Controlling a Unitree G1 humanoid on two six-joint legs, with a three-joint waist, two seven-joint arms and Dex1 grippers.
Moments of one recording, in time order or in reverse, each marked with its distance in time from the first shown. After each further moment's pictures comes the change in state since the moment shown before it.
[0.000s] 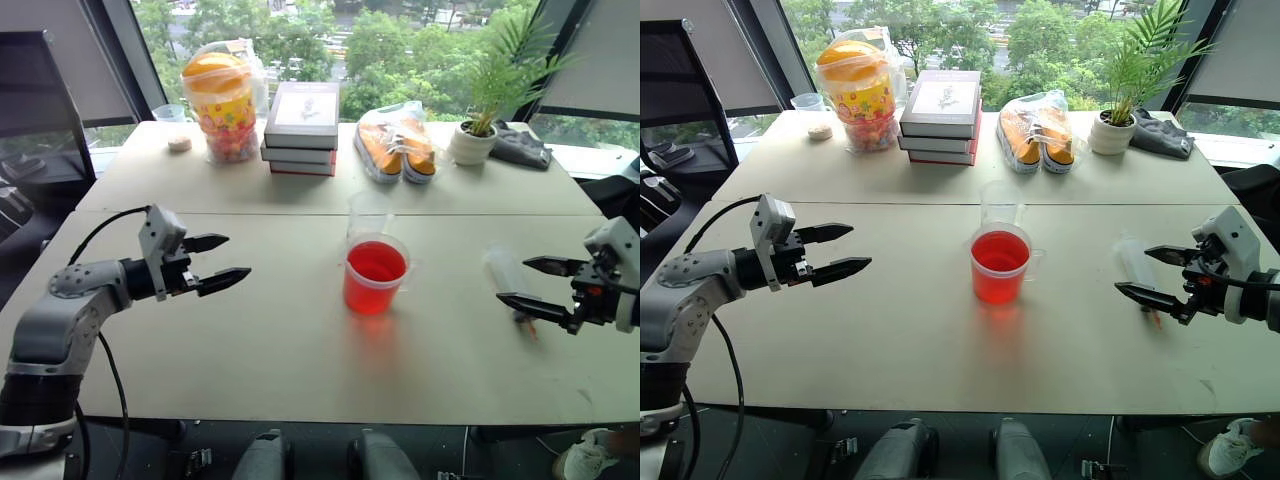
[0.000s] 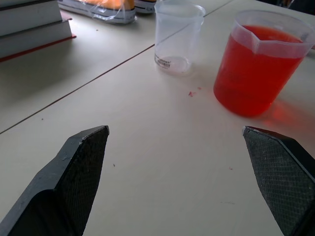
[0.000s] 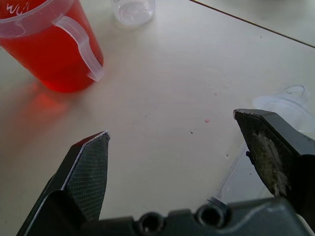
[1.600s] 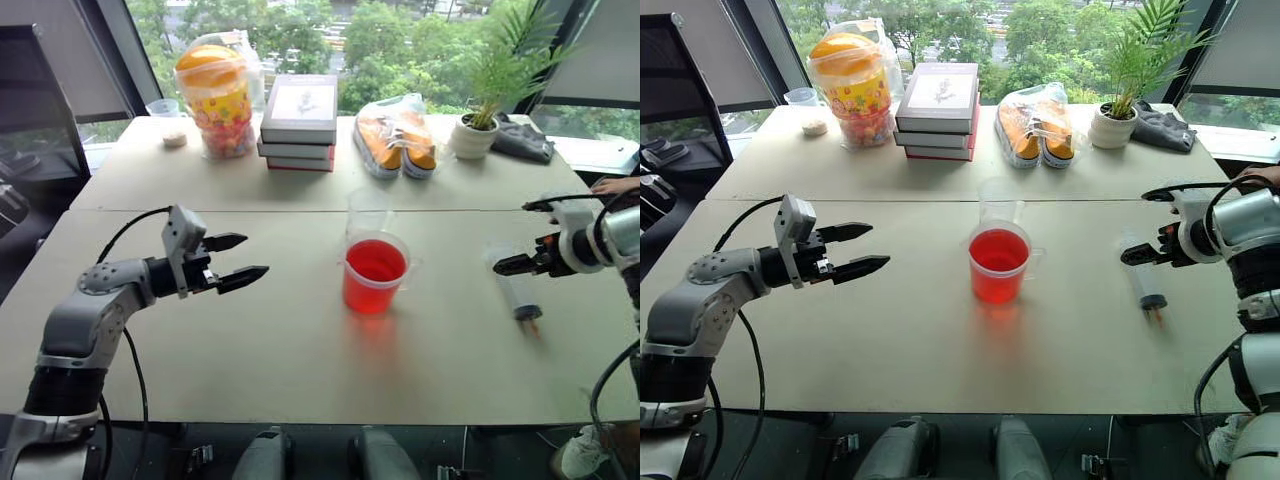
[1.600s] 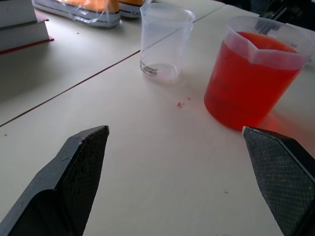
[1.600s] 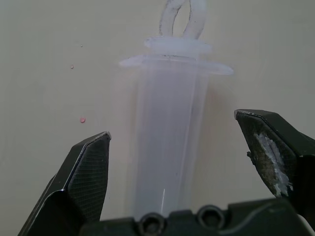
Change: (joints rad) left arm -0.043 -0.080 -0.064 0.024 0.006 -0.024 0.025; right arm -1.041 0.124 0.861 0.990 -0.402 0.412 -0.057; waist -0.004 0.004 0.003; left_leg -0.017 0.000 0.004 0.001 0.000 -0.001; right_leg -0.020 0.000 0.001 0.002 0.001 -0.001
